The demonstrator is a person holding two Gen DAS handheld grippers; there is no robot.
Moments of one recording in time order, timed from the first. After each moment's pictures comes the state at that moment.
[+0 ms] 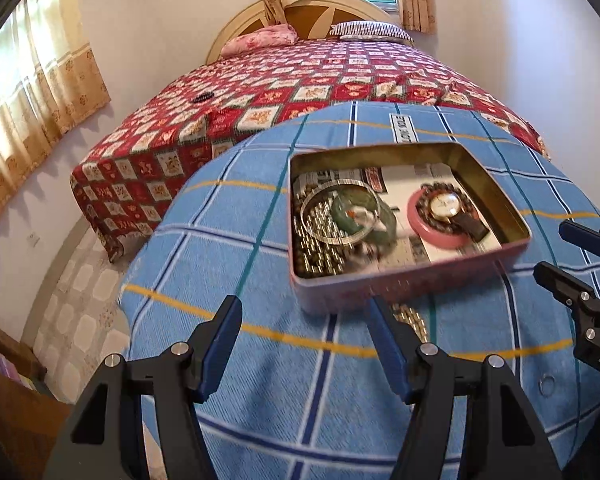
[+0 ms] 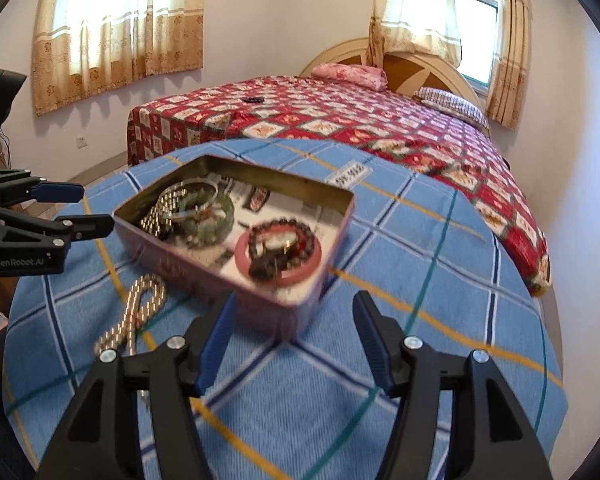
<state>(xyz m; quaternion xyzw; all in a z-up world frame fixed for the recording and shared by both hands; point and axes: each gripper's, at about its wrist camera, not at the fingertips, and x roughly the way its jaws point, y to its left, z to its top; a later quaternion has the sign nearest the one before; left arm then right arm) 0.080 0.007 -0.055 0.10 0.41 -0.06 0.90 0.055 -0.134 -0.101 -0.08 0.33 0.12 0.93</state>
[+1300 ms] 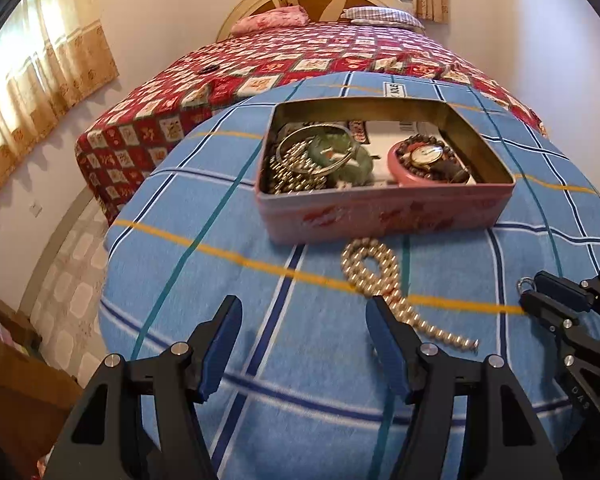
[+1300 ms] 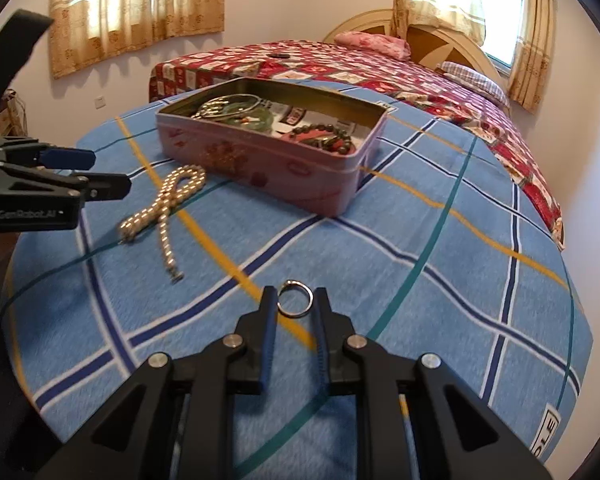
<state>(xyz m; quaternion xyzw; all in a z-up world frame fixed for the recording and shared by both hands) 0.050 -0.015 -0.080 0.08 0.44 -0.04 0.89 0.019 -0.129 -0.142 -0.10 0.38 0.15 0.91</state>
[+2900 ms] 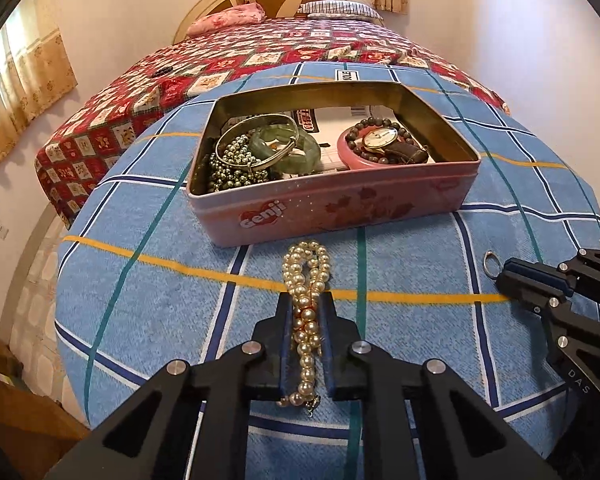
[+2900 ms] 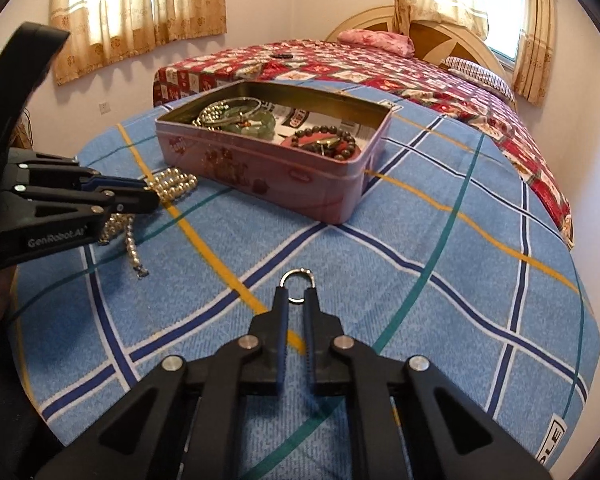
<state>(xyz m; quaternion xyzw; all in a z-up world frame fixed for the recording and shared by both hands) 0.054 -0.027 -0.094 0.09 0.45 -0.11 0.88 0.022 -0.127 -0.141 -0.09 0.39 0.16 0.90</state>
